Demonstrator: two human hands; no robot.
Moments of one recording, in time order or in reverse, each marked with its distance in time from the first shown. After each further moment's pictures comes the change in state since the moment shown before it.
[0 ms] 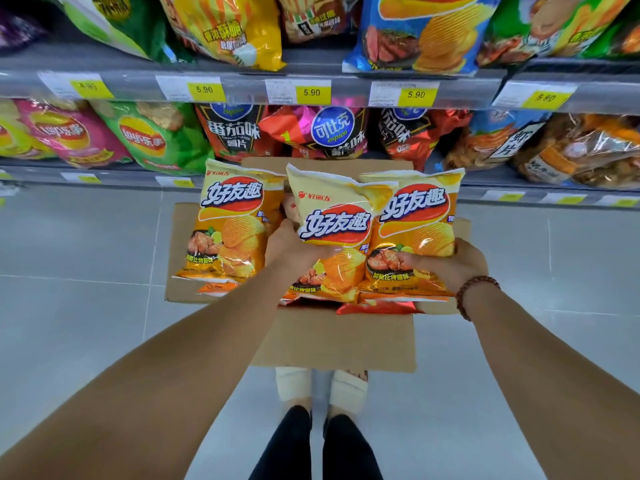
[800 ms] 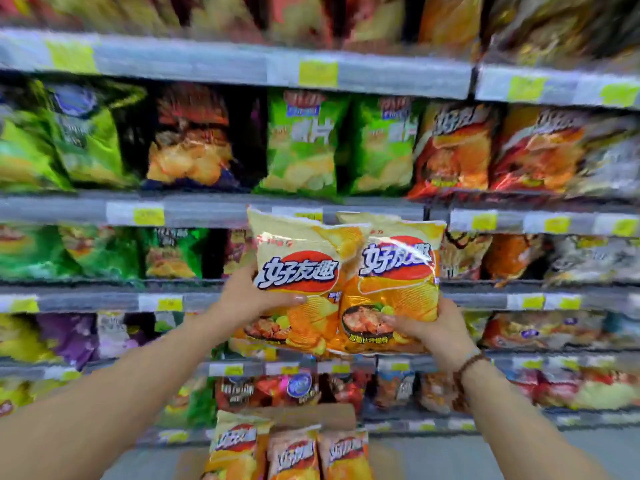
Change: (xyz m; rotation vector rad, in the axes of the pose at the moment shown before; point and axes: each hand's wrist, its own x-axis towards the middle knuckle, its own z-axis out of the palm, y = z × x) left_hand -0.269 0.241 -0.284 -0.288 0.003 0.804; right_hand -0.309 -0.207 -0.215 0.433 0.113 -0.781
